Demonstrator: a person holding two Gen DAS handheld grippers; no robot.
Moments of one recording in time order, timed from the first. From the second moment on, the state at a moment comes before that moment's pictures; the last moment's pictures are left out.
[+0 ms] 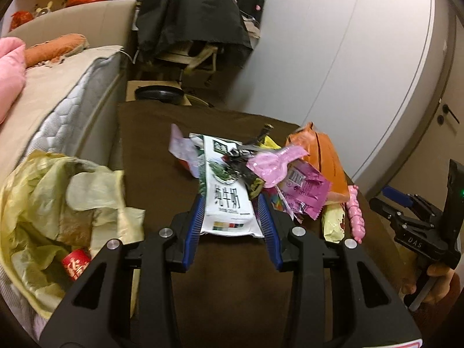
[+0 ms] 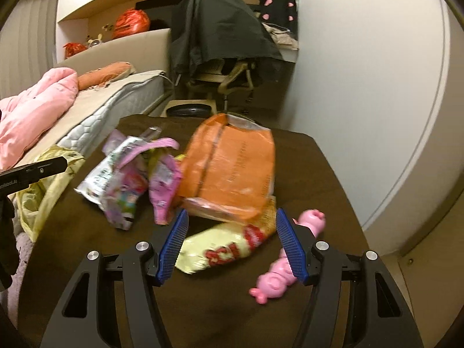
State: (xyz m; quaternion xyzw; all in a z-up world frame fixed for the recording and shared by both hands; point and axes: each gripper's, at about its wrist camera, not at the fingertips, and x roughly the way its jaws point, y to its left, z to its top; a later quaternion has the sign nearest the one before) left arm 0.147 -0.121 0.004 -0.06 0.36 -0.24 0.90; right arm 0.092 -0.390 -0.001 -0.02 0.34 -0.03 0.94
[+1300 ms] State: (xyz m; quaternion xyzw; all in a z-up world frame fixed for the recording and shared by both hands) left arm 0.130 -0.147 -0.019 -0.04 0.43 -0.27 0.86; right arm 0.118 -0.421 -0.049 0.10 0.40 -0.05 0.91
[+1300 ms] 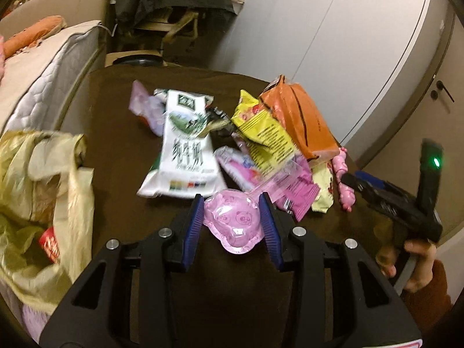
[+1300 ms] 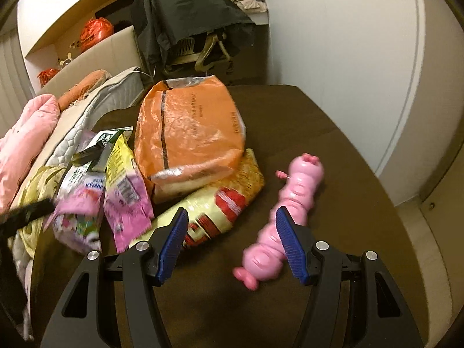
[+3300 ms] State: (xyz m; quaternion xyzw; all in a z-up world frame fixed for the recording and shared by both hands) left arm 0.092 0.113 0.033 -0.12 0.34 -0.07 0.93; right arm 0.149 -0.144 0.050 -0.06 0.32 0.20 0.92
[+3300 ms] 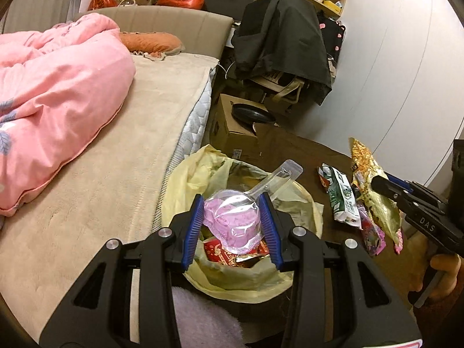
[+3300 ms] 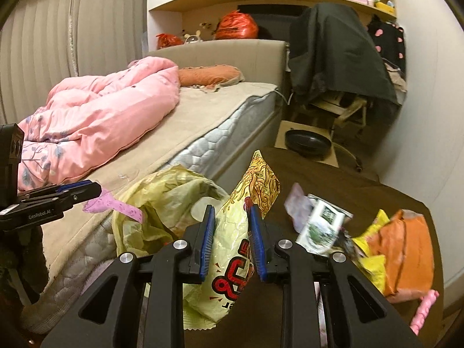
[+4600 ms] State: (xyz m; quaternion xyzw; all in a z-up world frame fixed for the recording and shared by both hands) left arm 0.168 0.124 -0.016 -0.13 0.37 -0.11 0.91; right arm 0.218 -0.084 -0.009 -0.01 0.37 0.29 0.88
